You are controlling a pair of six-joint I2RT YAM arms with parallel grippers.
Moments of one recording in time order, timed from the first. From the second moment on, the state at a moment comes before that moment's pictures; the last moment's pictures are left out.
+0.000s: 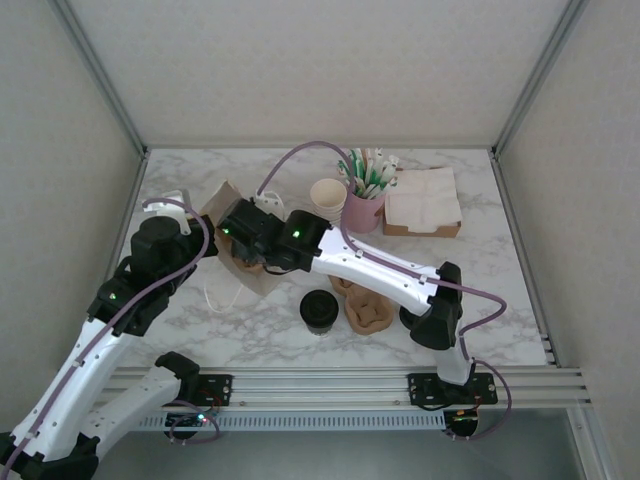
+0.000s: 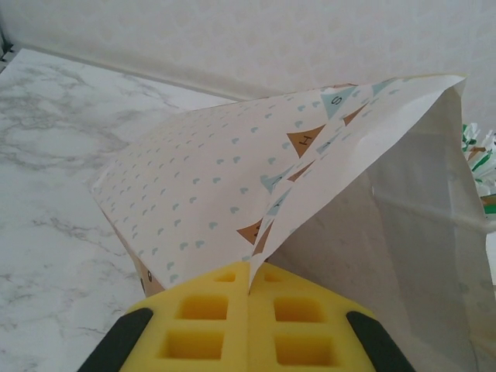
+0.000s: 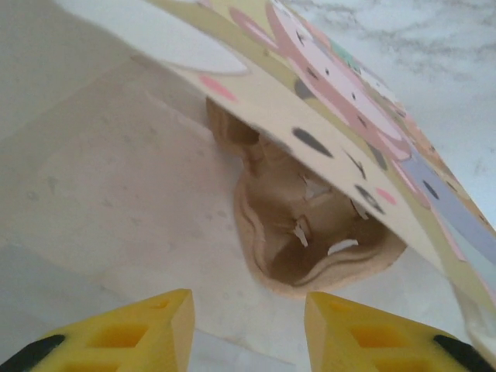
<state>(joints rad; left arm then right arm) -0.48 0.76 0.98 -0.61 -0.30 -0.47 1.22 1.98 2.11 -1.04 0.32 1.06</state>
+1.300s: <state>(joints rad) -0.51 0.69 0.97 -0.71 -0.24 -0.73 1.24 2.00 1.79 -0.93 0.53 1.49</state>
